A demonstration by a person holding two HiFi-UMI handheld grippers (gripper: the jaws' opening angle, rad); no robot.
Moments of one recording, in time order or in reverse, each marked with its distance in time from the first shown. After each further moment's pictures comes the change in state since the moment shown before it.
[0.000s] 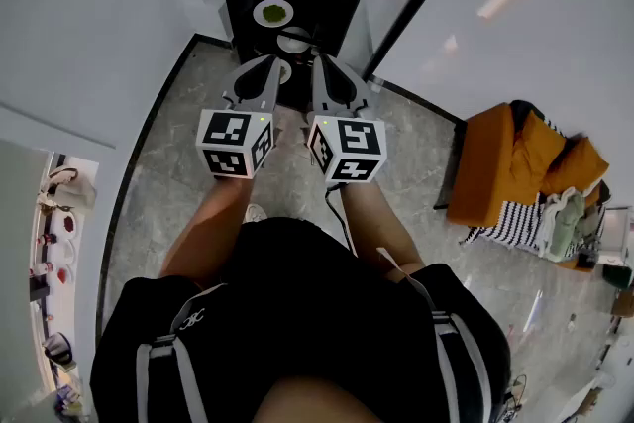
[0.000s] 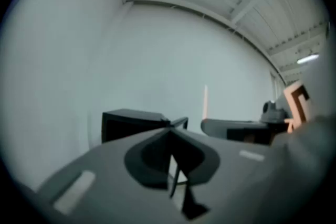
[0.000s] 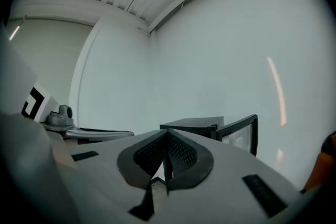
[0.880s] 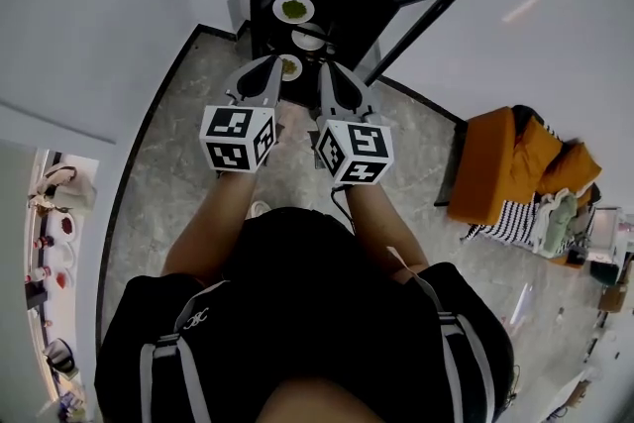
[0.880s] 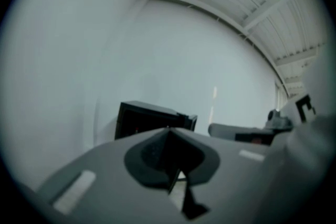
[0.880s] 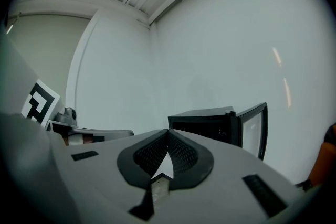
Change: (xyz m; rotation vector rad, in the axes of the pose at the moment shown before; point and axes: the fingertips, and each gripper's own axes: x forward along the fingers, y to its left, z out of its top) left arm -0.013 0.103 -0.030 -0.107 0.030 -0.007; right arm 0.056 0.063 -0.039 0.030 0.049 -0.017
